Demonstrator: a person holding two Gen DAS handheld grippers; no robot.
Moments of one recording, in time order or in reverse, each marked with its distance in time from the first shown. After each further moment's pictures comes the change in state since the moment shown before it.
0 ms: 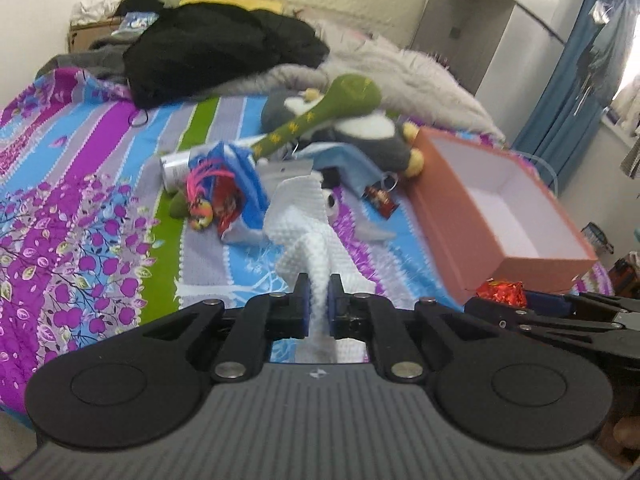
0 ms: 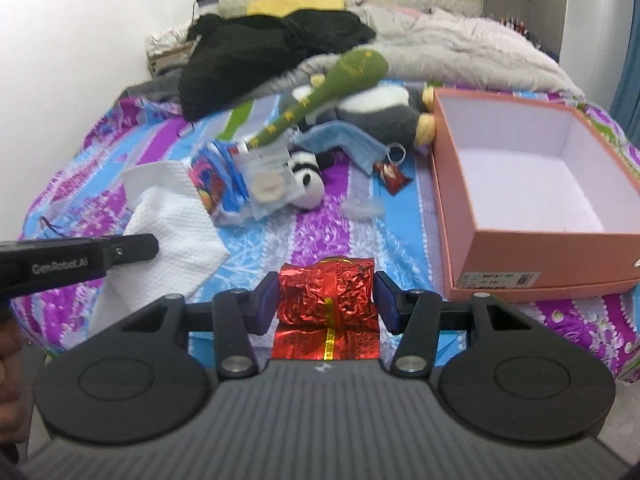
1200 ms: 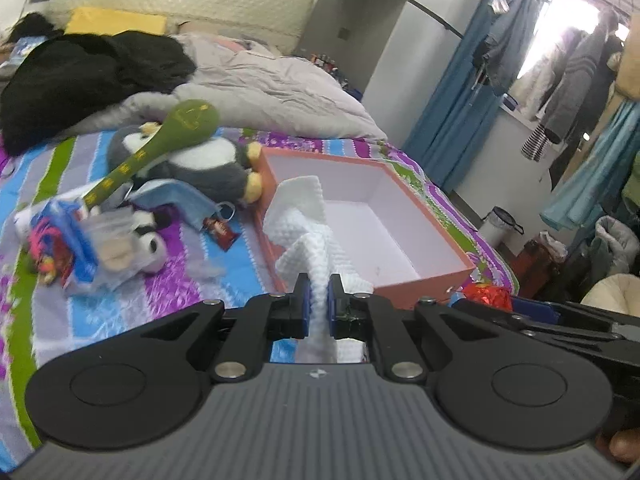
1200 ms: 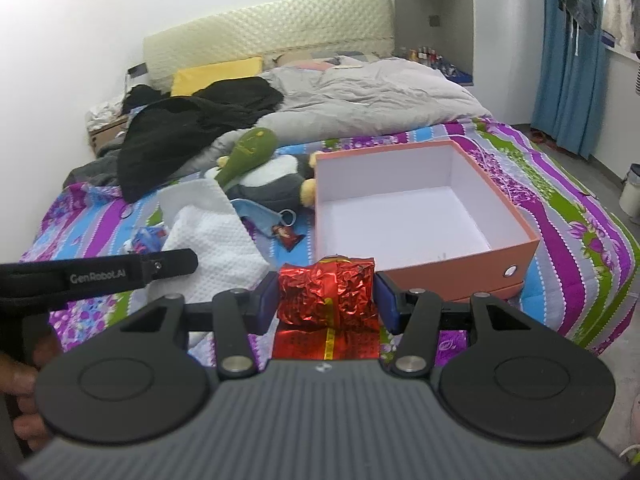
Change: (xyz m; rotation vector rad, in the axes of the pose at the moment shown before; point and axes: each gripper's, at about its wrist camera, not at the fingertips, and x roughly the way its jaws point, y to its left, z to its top) left arm 0.010 -0.141 0.042 0.121 -0.004 -0.293; right arm -0.086 -0.095 0.020 0.157 -0.130 -0.173
